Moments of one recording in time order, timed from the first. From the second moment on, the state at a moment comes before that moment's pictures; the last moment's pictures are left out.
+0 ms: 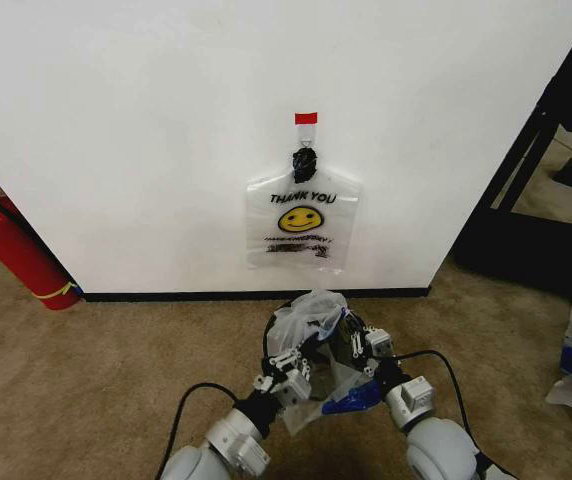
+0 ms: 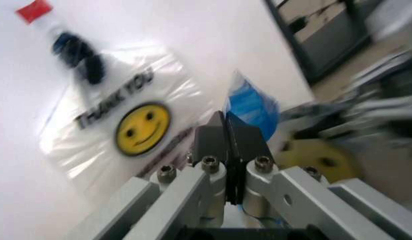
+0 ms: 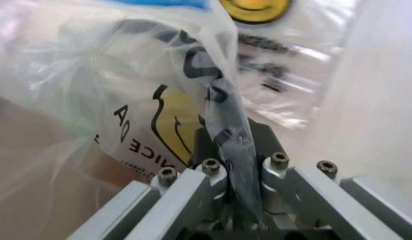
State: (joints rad) left arm 1.39 -1.09 0.03 -2.02 0.68 -0.03 -0.08; right arm -1.35 1.00 0.07 1.99 0.40 -0.03 0.36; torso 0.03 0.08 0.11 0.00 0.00
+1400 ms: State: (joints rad) left arm 1.38 -1.00 -0.15 -2.06 0.42 0.07 -0.10; right arm -1.38 0.90 0.24 1.86 0.63 0.27 -0.33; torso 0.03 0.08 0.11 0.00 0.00
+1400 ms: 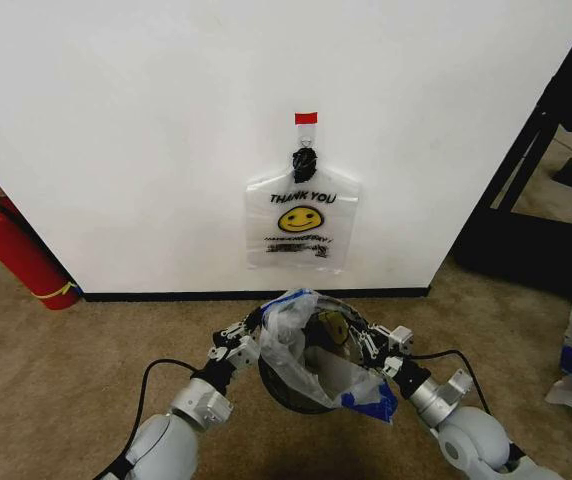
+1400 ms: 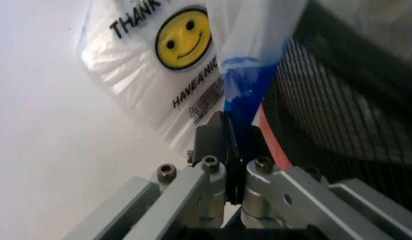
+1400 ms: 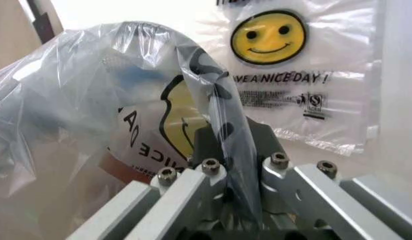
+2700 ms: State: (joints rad) left arm 1.40 -1.04 -0.23 -2.02 0.19 0.02 -0.30; right arm -1.35 0.99 0.17 1.89 0.81 0.28 0.08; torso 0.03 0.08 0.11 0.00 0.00
